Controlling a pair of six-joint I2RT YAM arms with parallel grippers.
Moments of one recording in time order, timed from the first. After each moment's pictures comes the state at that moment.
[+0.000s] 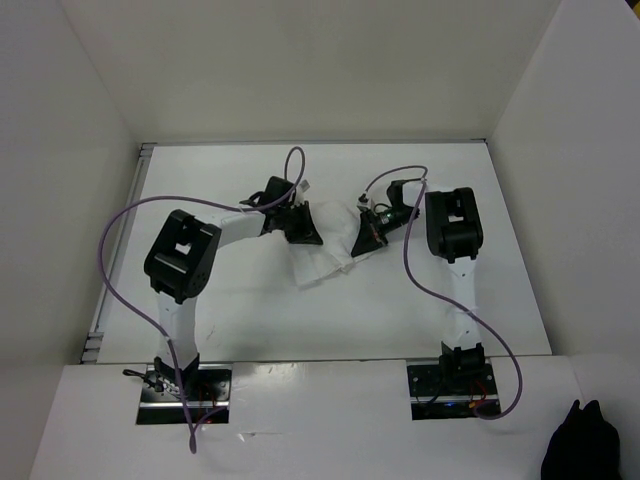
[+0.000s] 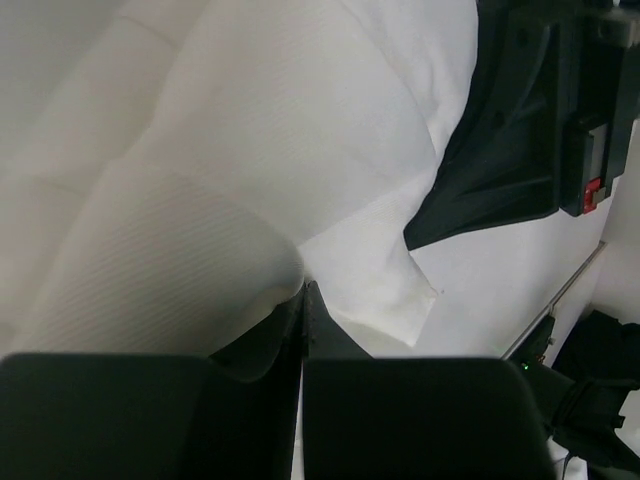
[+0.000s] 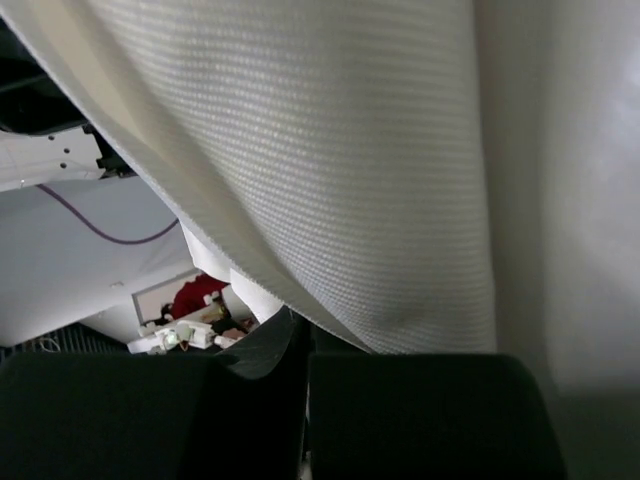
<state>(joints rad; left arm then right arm) -0.45 2.02 1.29 -0.13 0.47 -0.64 0.15 2.43 1.68 -1.03 -1.08 -0.22</state>
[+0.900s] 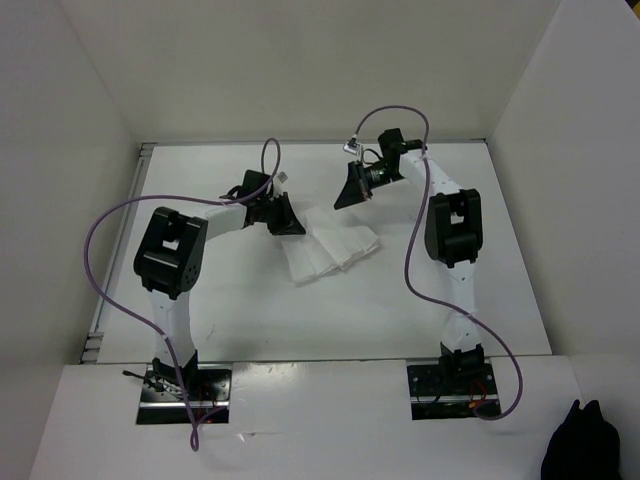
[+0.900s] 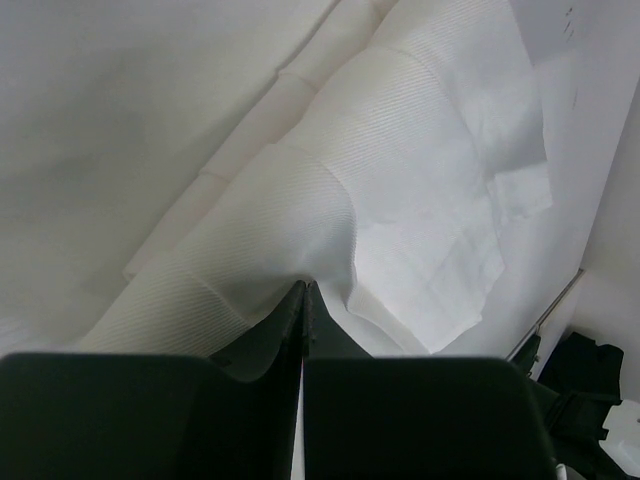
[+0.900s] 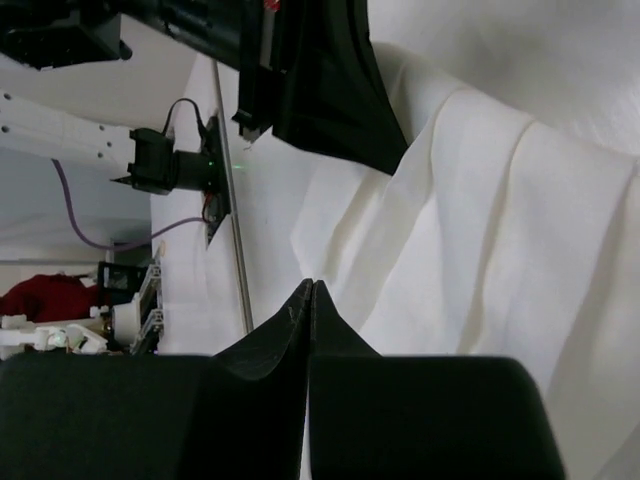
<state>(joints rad) -0.30 2.01 1.28 -0.12 0.54 -0.61 0.21 2.33 2.02 -1.01 -1.22 -0.28</state>
